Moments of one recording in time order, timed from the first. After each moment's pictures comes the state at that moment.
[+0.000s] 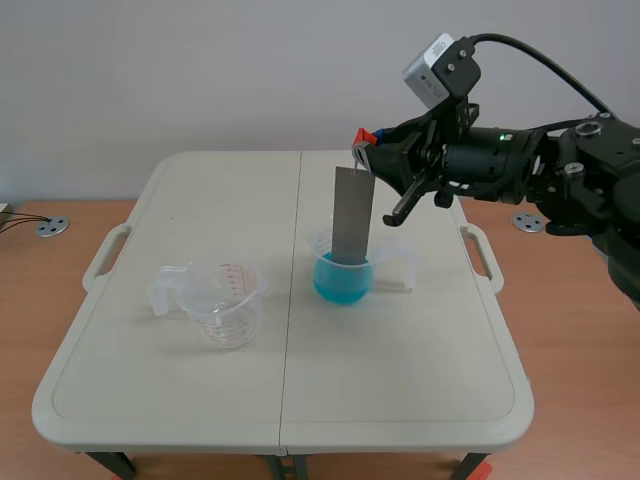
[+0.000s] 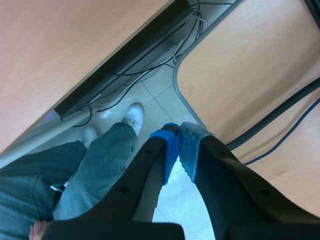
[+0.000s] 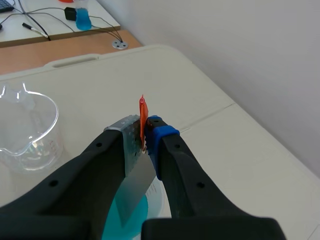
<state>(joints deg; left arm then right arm) 66.4 -56.2 -5.5 84.7 -18.6 -16.4 -7.2 21.7 22.0 -22.1 66.2 4.4 41.8 13.6</state>
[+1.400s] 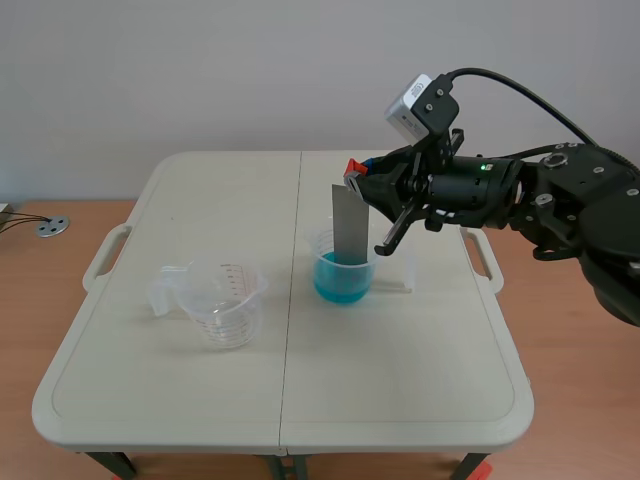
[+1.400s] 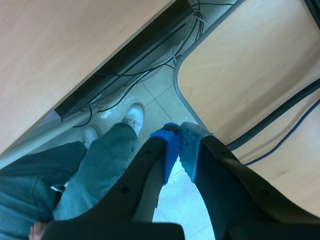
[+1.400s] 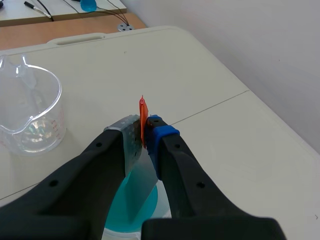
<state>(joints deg) 66.2 -56.2 -5.5 84.7 -18.6 -16.4 -6.9 22.0 20.0 -23.8 60.9 -2.5 41.6 18.6</state>
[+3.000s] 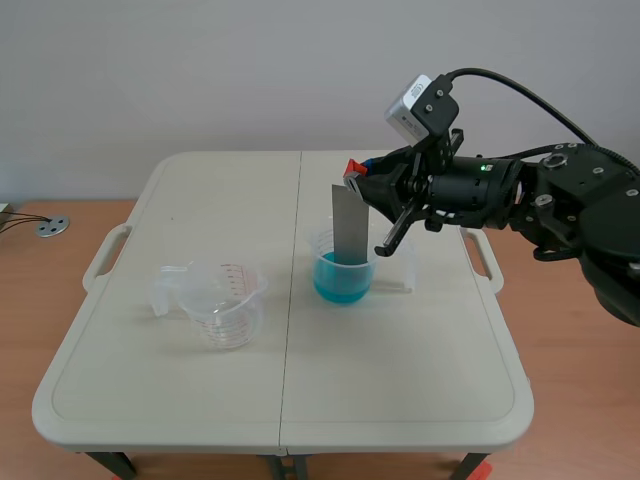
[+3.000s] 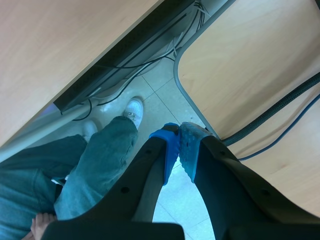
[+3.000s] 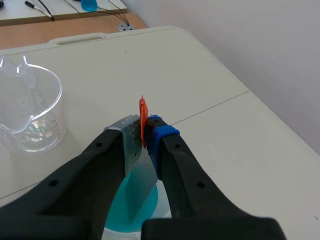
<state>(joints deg) 66.2 -56.2 -5.5 84.7 -18.6 -16.4 -5.2 22.0 20.0 -23.8 60.8 -3.0 41.6 19.0</state>
